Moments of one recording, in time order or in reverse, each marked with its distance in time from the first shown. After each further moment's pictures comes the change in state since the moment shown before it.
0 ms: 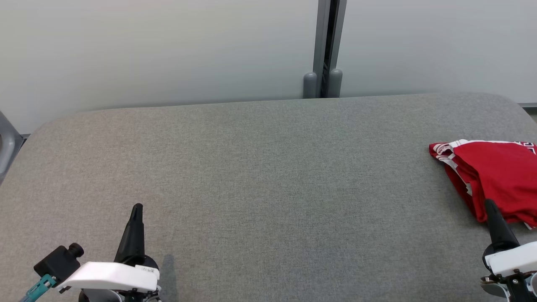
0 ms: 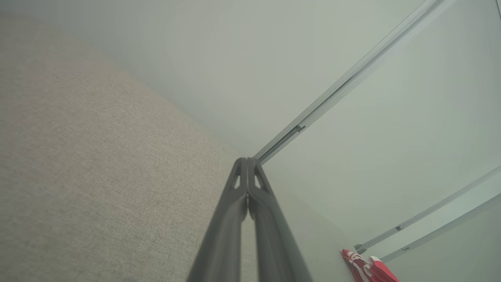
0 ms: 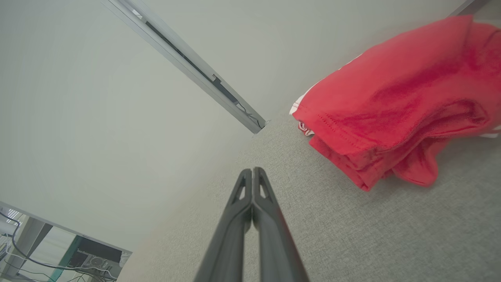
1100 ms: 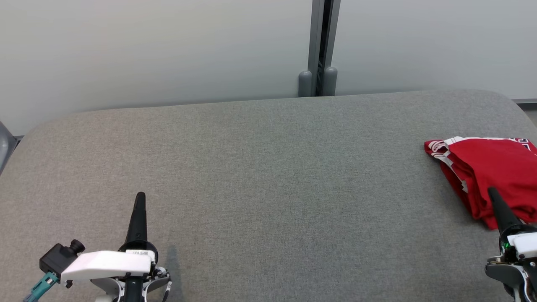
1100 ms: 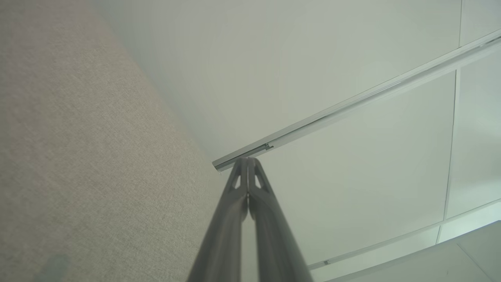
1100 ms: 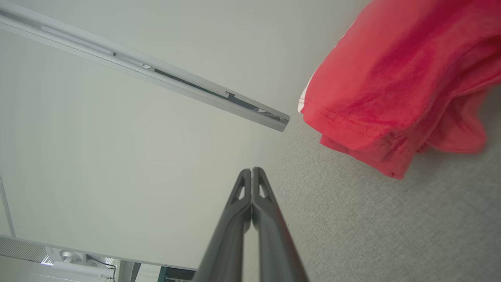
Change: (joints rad) left arm -0.058 -0.046 0.005 0.028 -0.317 -0.035 0.009; right arm -0.098 0.000 -0.070 0.104 0.341 0.000 0.114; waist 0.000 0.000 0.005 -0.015
